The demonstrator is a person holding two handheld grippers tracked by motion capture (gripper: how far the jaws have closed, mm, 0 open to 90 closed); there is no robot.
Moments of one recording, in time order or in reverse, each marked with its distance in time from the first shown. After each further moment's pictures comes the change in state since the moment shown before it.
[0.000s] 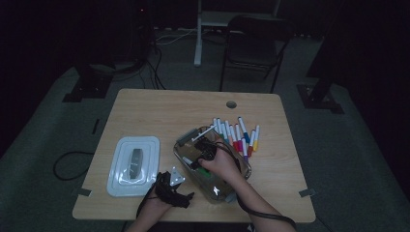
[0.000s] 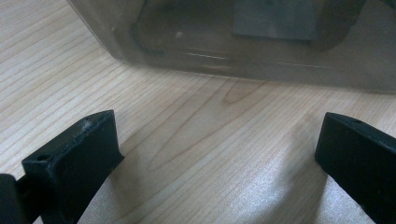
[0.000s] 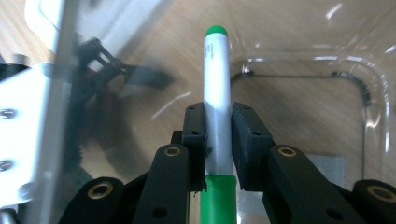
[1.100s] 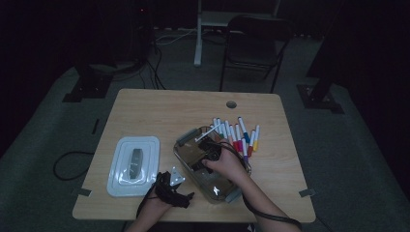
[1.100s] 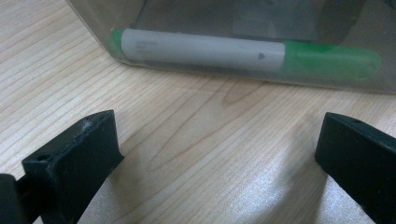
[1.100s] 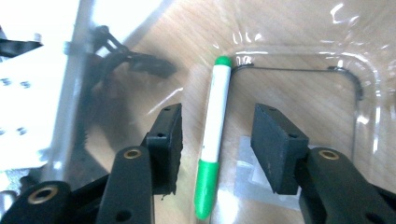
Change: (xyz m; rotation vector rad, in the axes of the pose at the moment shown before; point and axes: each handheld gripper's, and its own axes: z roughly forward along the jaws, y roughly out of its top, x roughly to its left) left arm 0.000 0.000 0.000 0.002 -0.001 0.000; right arm -0.003 -0.007 -0.015 -0.011 0.022 -0.047
